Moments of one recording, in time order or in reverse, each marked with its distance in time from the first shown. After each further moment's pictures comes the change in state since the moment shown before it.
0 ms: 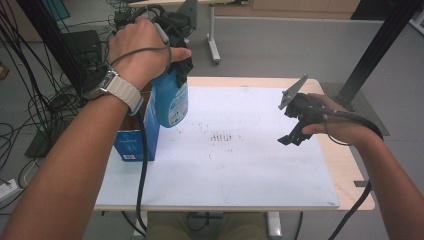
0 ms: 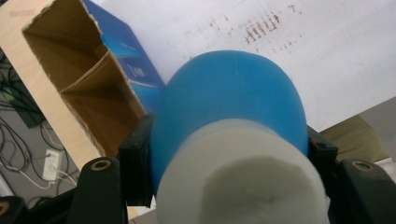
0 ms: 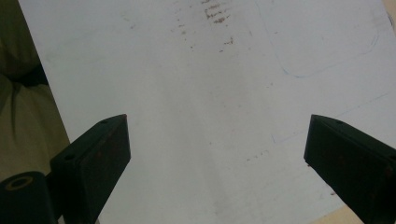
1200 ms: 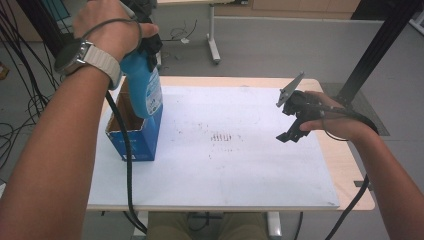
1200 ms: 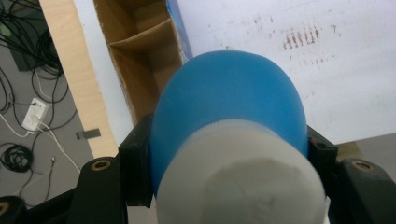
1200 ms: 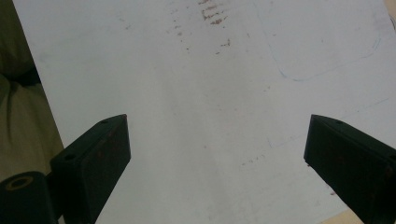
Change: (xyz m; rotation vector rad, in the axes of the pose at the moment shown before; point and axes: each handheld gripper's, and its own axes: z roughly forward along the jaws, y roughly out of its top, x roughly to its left) left arm 0.061 -0.011 -0.018 0.042 0.005 -0.266; right arm -0.011 0.004 0.006 0.011 0.009 -0.010
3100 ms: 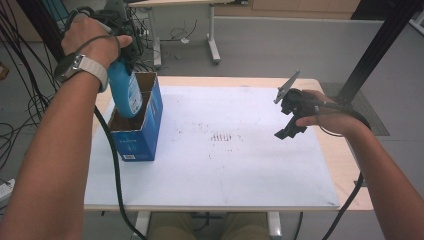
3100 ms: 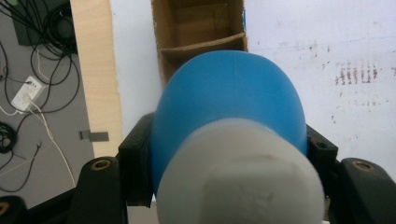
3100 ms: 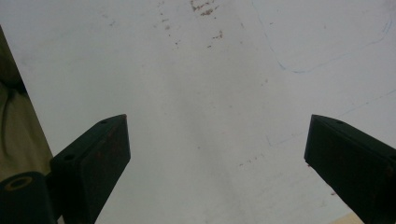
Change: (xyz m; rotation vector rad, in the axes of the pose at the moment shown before) left arm 0.072 0.016 0.064 -0.014 0.009 -0.162; right arm -0.018 0.000 0.017 0.026 0.028 0.049
